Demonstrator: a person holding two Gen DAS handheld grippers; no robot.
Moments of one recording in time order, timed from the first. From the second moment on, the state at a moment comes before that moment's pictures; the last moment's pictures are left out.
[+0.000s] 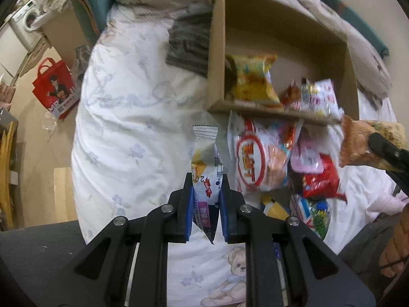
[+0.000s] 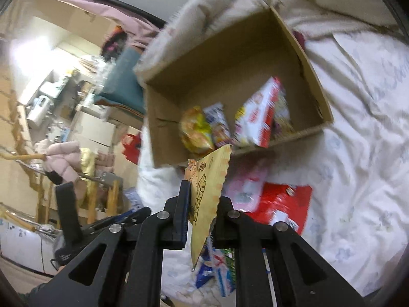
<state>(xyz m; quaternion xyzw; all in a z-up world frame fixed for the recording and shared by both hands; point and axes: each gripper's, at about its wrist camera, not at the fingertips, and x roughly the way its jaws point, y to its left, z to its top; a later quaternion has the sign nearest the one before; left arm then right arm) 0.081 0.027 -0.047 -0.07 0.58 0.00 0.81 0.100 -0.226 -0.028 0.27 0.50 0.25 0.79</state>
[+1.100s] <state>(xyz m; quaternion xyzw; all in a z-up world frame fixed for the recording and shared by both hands) 0.218 -0.034 0.026 -0.01 0.50 0.00 0.87 0.220 -0.250 -0.019 0.28 0.48 0.23 0.80</state>
